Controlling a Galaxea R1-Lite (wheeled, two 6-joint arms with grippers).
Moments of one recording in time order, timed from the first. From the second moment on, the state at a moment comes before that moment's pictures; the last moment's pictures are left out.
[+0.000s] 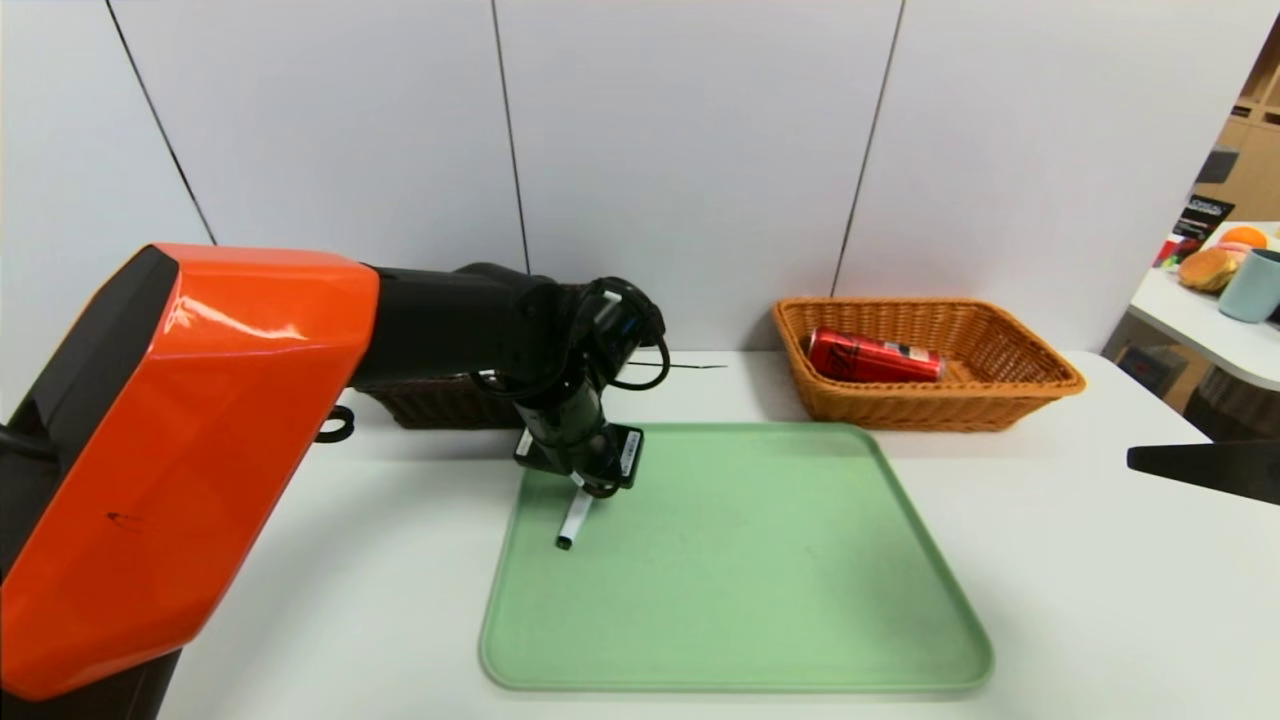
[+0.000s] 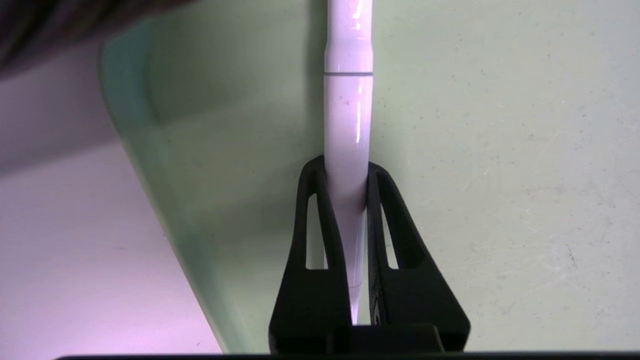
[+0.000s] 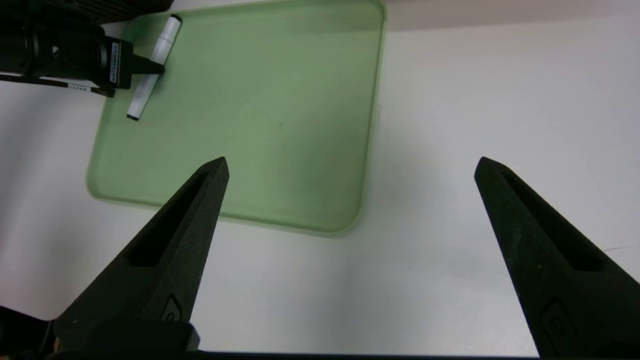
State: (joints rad) left arm -0.63 2.24 -1.88 0.74 0.15 -0.34; right arm 0.12 1.06 -0.99 0.51 0.20 0.21
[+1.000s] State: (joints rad) left arm -0.83 2.11 -1.96 0.74 0.13 -0.35; right arm 0.12 1.04 -0.96 0.52 0.18 0.20
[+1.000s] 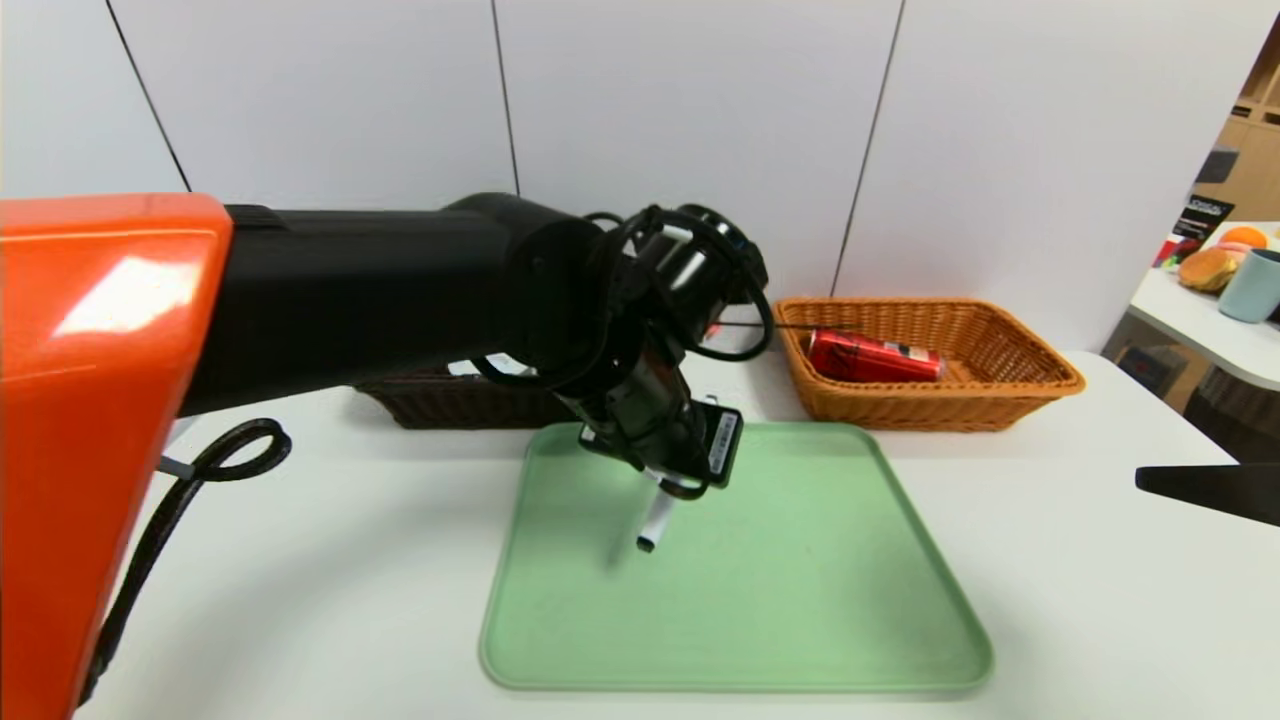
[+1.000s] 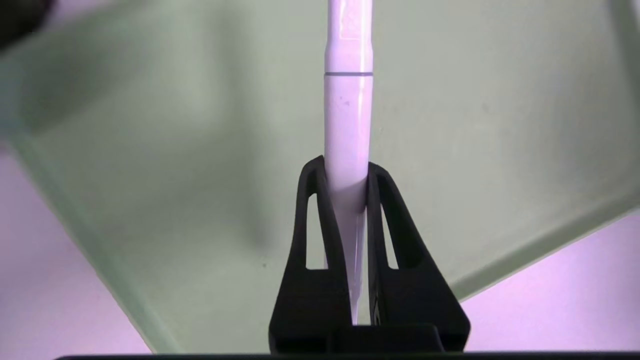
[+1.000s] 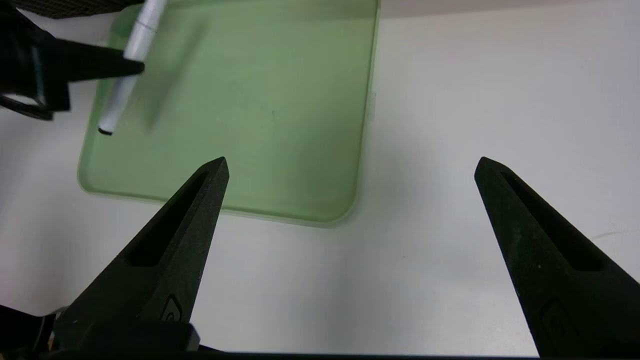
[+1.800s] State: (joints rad) left arm -0.60 1.94 -1.97 0.63 0.33 -0.31; right arm 0.11 1.04 -0.93 0.53 0.15 0.21
